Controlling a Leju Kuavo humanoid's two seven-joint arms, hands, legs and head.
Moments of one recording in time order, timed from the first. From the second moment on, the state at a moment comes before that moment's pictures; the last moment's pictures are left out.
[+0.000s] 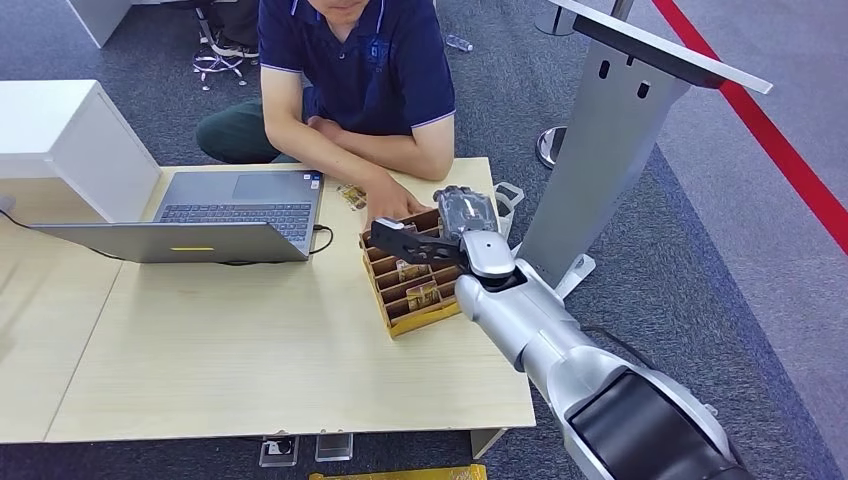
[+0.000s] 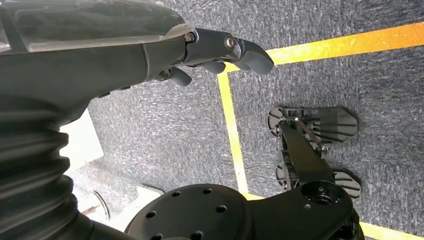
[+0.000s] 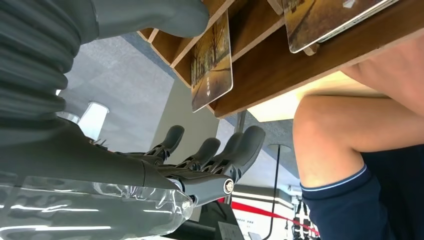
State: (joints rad) left arm -0.14 0.09 -1.12 -0.20 1.08 0.15 -0.01; right arm -0.78 0.07 0.36 -0.56 0.08 0.02 -0.47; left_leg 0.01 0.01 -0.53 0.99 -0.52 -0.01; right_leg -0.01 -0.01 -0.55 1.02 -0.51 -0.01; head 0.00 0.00
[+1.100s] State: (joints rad) left arm -0.14 0.10 -1.12 -0.20 1.09 0.15 -0.01; right arm -0.75 0.04 0.35 -0.60 0.05 0.05 -0.47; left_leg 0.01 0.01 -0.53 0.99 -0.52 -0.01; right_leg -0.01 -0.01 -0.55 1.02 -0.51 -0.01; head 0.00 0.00
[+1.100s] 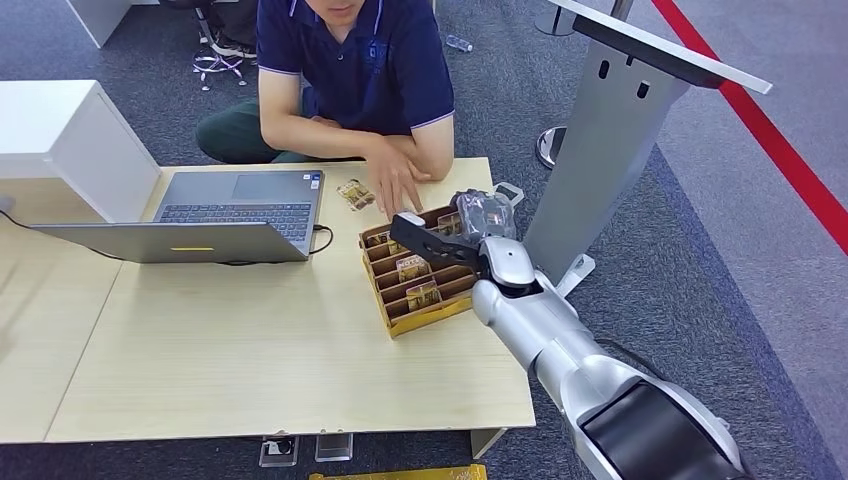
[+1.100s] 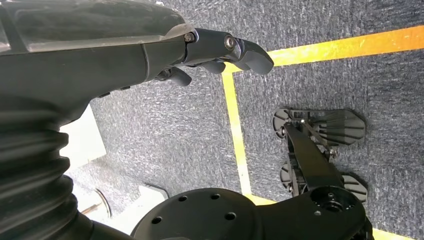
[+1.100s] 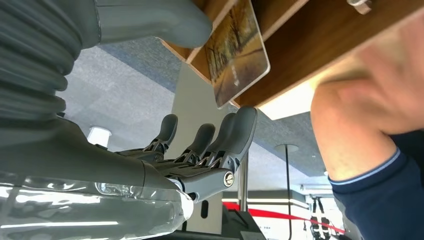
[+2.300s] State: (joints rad) left arm -0.13 0.10 -1.12 -0.20 1.10 0.15 -0.02; right arm -0.71 0.02 0.34 -0.65 0.01 0.09 -0.48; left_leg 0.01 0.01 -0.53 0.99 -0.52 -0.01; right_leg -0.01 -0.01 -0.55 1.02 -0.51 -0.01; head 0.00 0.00
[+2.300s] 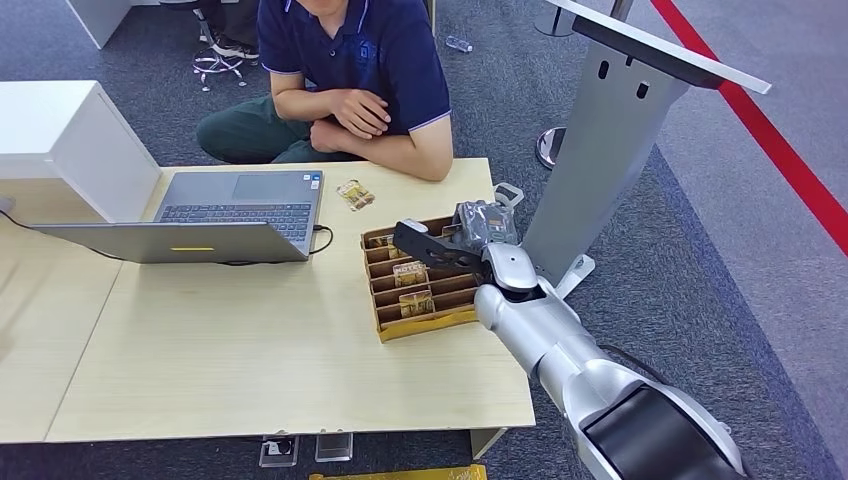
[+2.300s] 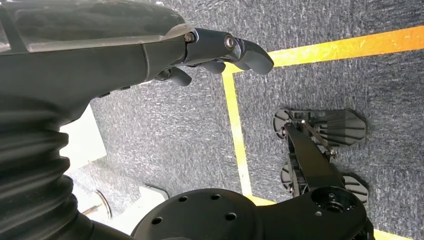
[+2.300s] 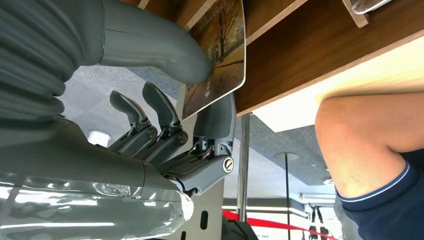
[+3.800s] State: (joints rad) left arm -0.13 0.10 -1.12 -0.20 1.11 0.16 -0.03; right arm -0.65 0.00 0.33 -0.70 -0.03 0.12 -0.48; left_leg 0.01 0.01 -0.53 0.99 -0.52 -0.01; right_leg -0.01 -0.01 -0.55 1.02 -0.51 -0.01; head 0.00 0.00
